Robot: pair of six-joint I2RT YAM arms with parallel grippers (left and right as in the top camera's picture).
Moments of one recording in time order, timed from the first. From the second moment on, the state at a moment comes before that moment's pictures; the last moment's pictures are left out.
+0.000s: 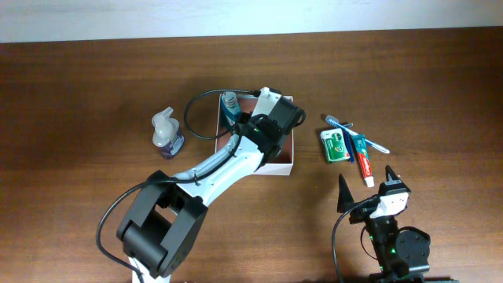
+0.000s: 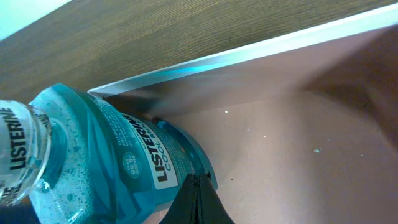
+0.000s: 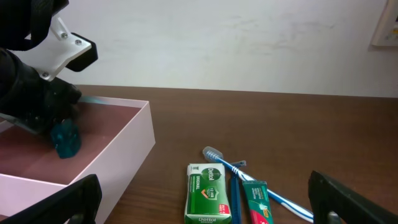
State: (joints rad) left arm -0.71 1.99 1.41 -0.44 -0.65 -0.24; right arm 0.08 0.01 0.01 -0.07 -0.07 0.02
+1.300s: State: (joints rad) left arm -0.68 1.99 1.41 -0.53 -0.76 -0.22; right arm 0.08 0.01 0.01 -0.07 -0.07 0.01
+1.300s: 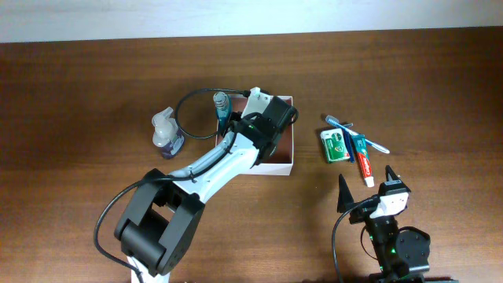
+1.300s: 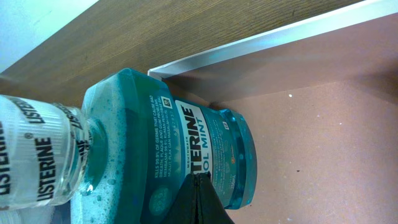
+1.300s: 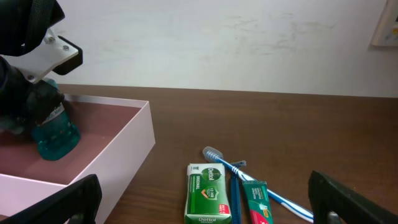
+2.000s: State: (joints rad) left arm -0.75 1.99 1.44 -0.51 -0.73 -0.15; right arm 0.08 0.01 0.01 -0.07 -0.07 0.02
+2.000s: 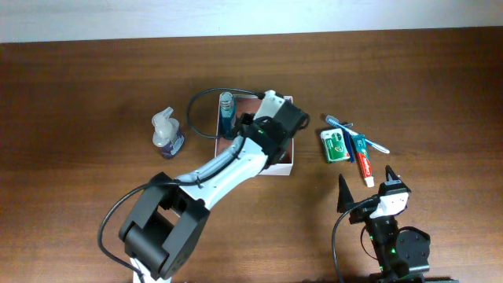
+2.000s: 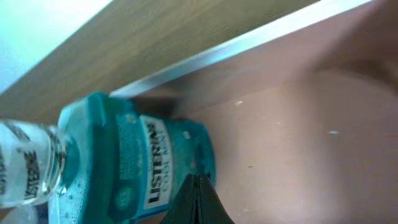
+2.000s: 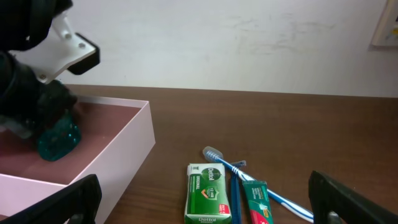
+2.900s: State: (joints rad) left arm -0.50 1.41 1.56 -0.97 -0.52 -0.26; right arm 0.08 0.01 0.01 -0.07 -0.07 0.02
